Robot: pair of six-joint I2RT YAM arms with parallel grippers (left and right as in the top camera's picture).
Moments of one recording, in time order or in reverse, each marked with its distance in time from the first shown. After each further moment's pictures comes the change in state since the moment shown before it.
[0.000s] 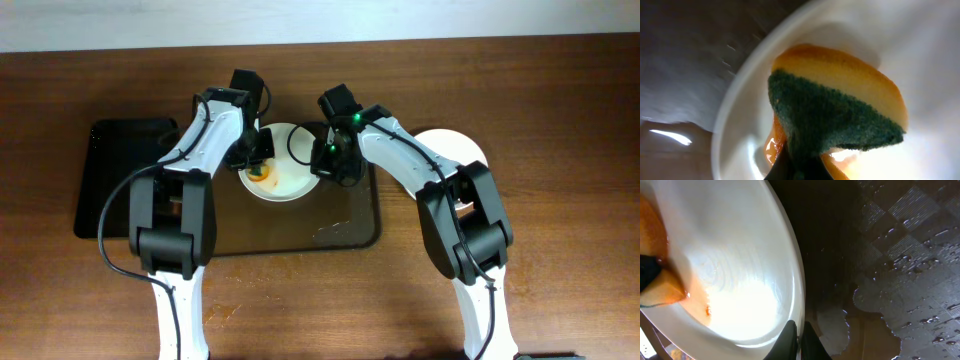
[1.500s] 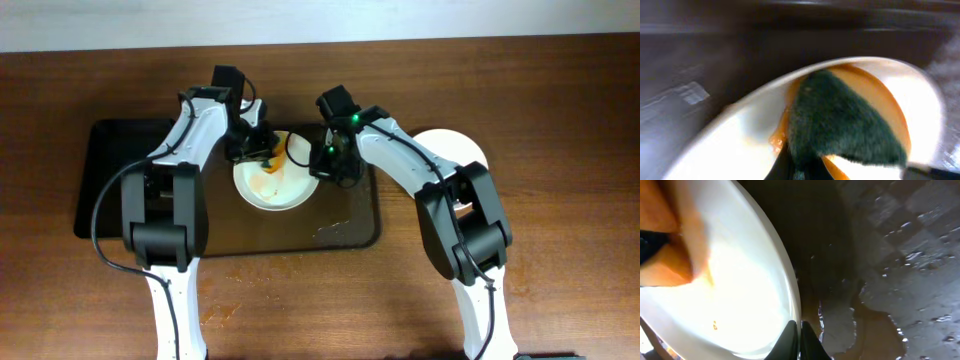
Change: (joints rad) left arm 0.069 0.042 0.038 0.034 0.296 0.111; right arm 0.006 0.000 0.000 -0.005 -0.005 -0.022
